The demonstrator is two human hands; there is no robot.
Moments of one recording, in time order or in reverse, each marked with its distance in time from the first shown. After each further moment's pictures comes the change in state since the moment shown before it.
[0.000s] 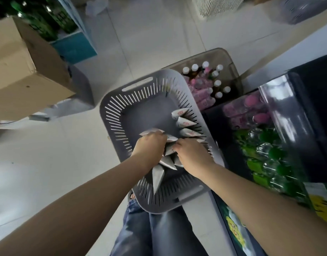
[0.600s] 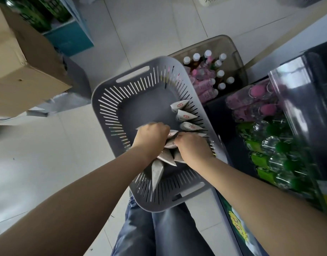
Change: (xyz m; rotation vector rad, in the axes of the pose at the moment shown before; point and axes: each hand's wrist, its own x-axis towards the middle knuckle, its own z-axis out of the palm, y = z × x) left_hand 0.014 0.009 0.000 0.166 0.082 0.033; right_hand 0.010 0.007 0.016 0.039 0.063 0.096
